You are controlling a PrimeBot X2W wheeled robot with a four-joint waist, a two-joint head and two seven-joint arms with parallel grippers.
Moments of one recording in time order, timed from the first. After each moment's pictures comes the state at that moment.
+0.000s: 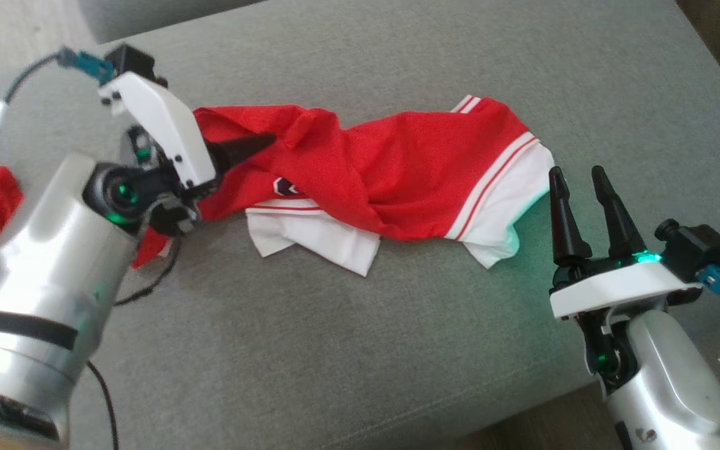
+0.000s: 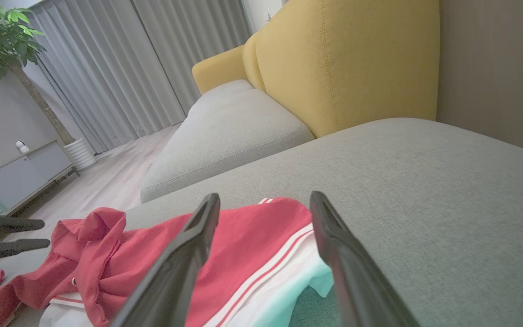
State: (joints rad) left arm -0.91 0.30 -0.69 0.74 -1.31 -0.05 0.62; right arm -0.29 -0.14 0.21 0.38 0.49 0.12 -0.25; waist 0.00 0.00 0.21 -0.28
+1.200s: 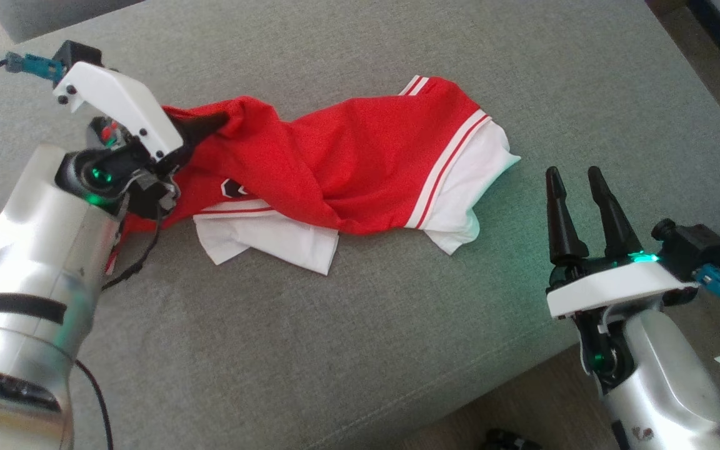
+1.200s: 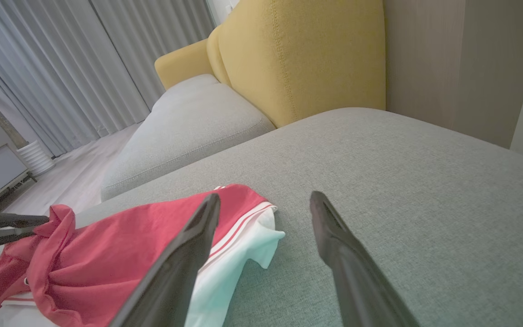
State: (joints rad) left arm -0.96 0.27 -0.60 0.92 -1.37 -0.01 0.56; right arm -0.30 -0.13 0.22 0.39 0.50 0.12 -0.25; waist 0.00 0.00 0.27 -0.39
